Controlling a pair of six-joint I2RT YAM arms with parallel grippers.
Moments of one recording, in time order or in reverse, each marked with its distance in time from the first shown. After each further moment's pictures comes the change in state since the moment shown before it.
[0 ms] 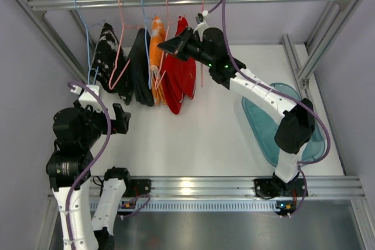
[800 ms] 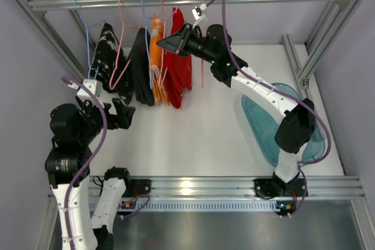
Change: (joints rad) left arm 0.000 0.026 0.023 0.072 0.121 -0.085; right arm -0.013 0.000 0.012 0.077 -0.107 -0.177
